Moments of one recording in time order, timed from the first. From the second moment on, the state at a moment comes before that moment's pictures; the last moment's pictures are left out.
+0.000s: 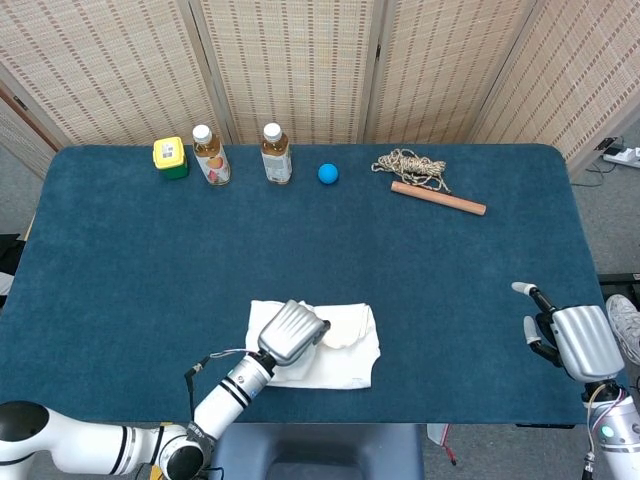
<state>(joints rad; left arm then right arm) -0.87 -1.72 -0.19 -1.73 1.07 1.03 0.82 0.16 -1.07 0.05 -1.66 -1.58 1.50 0.05</state>
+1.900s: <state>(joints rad) -1.03 -2.12 -0.27 -1.41 0.92 1.16 0.94 0.13 -1.06 0.06 -1.63 -1.58 1.51 0.09</state>
